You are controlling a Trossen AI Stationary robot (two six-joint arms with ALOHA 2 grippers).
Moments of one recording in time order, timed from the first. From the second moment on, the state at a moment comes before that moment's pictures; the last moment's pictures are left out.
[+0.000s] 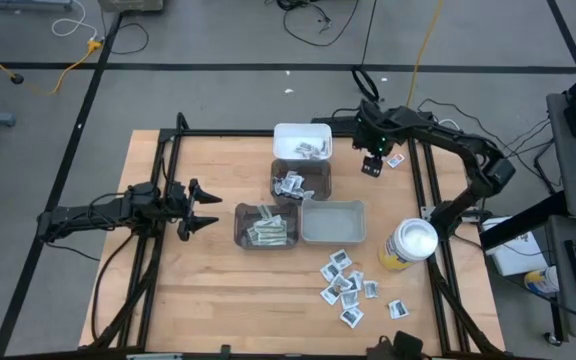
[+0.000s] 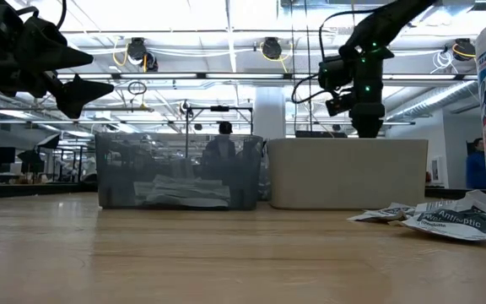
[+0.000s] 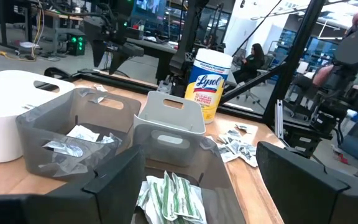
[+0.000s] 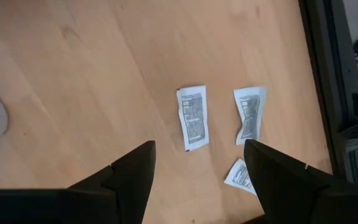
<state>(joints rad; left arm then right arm) 0.14 0.07 0.02 0.06 0.17 -0.25 -0.78 1.57 1.19 -1.02 0.06 -0.38</state>
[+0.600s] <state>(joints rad) 0.14 0.07 0.02 0.06 0.17 -0.25 -0.80 1.72 1.07 -0.84 0.13 -0.43</state>
